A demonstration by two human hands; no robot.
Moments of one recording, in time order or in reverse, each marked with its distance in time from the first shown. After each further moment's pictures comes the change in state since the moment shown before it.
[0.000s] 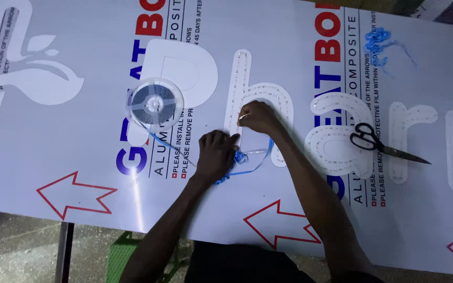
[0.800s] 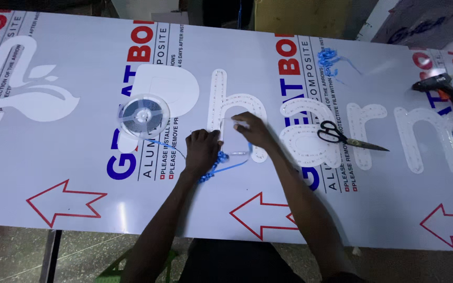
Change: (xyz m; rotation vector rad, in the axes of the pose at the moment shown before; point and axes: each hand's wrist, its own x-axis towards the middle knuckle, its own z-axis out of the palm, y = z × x) left_hand 0.007 0.019 -0.014 0.015 0.125 -0.004; right_hand -0.054 0.079 0.021 0.284 0.438 -0.625
